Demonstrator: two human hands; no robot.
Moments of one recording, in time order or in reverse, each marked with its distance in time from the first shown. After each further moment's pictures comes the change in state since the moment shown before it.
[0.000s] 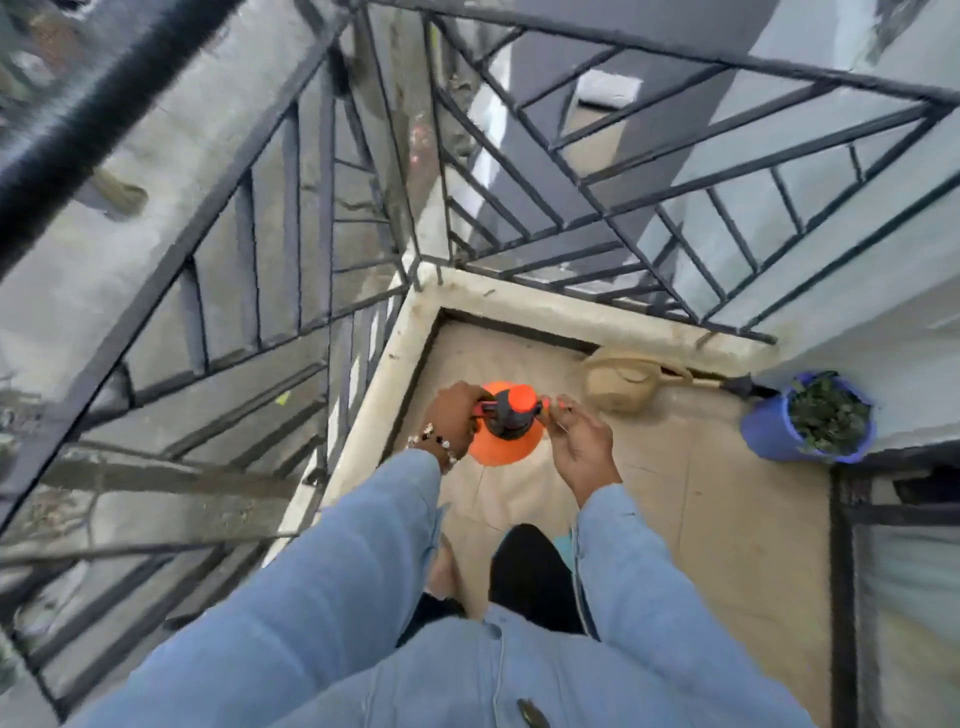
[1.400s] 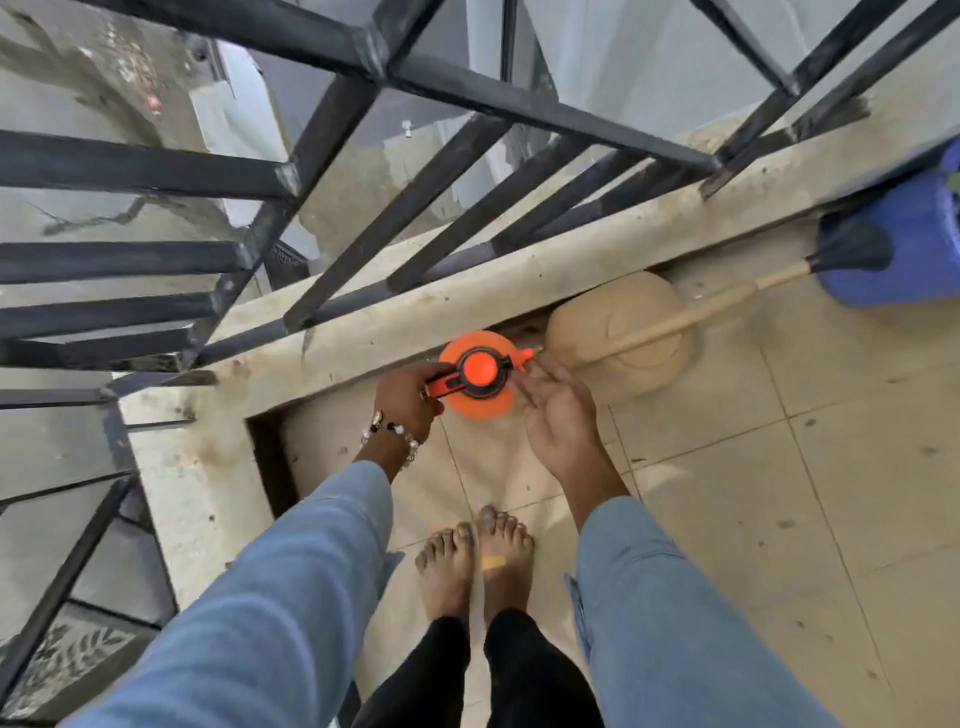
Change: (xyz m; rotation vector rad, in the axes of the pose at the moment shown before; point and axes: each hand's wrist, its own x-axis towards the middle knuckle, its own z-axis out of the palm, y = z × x) left_hand 0.568 -0.090 0.279 0.107 -0.395 0.121; right_hand 0.560 0.050 -0.038 0.488 0.307 0.028
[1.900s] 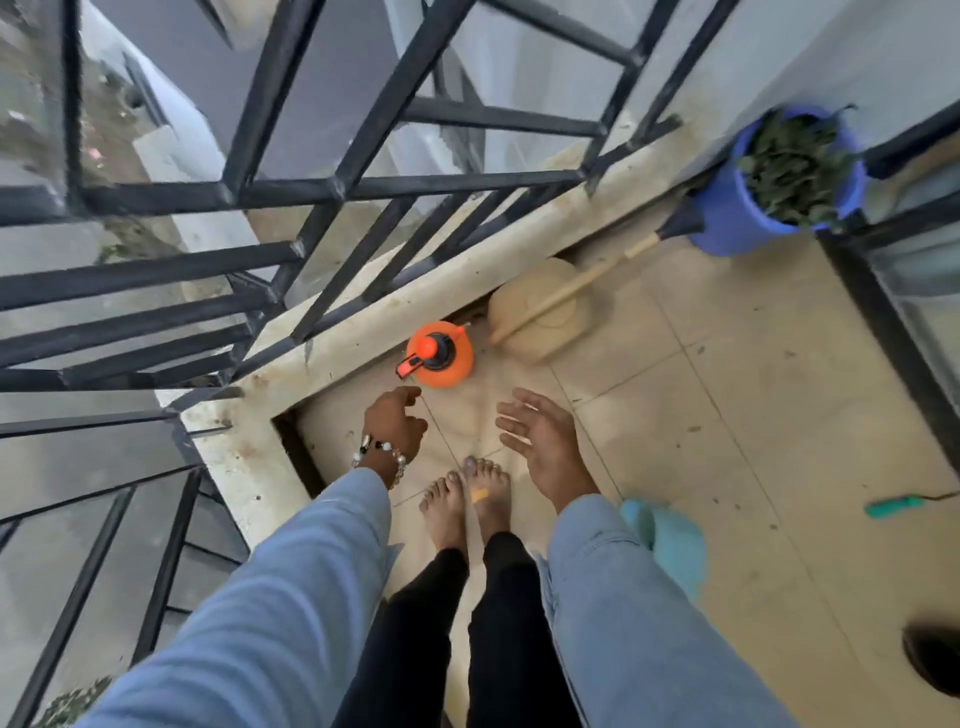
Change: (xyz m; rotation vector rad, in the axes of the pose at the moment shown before) left_hand -0.139 0.074 -0.063 0.033 -0.121 -0.140; right_hand -0.196 -0.044 -0.019 -0.275 0.176 0.040
